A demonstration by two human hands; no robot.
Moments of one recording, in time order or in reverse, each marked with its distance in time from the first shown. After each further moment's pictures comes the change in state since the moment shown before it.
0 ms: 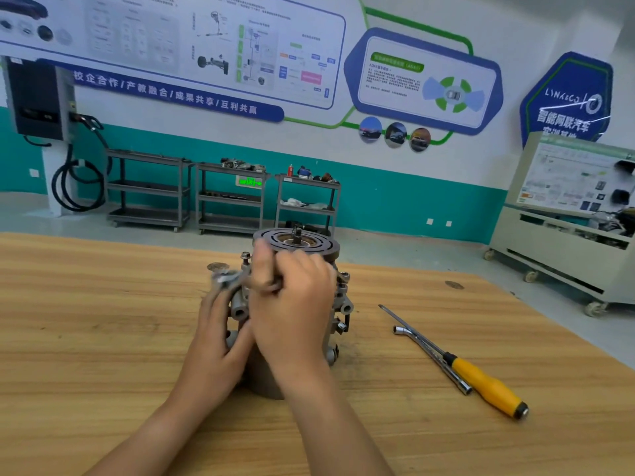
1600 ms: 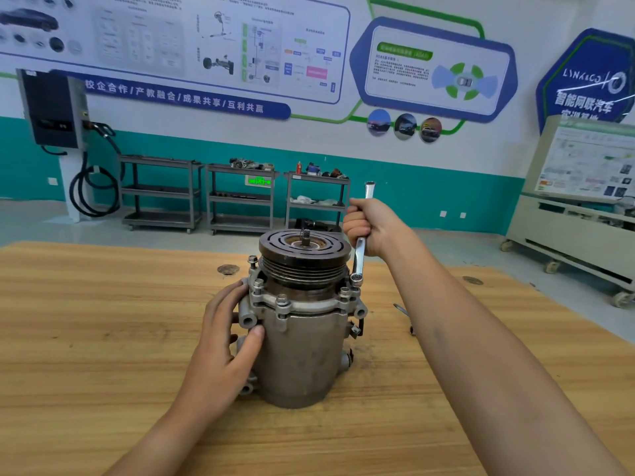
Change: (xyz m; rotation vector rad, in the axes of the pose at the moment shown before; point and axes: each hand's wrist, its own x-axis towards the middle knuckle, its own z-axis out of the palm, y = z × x) left_hand 0.004 -0.011 -0.005 -0.013 0.006 0.024; right_hand 0.136 0.136 0.011 1.075 -0.482 1.449
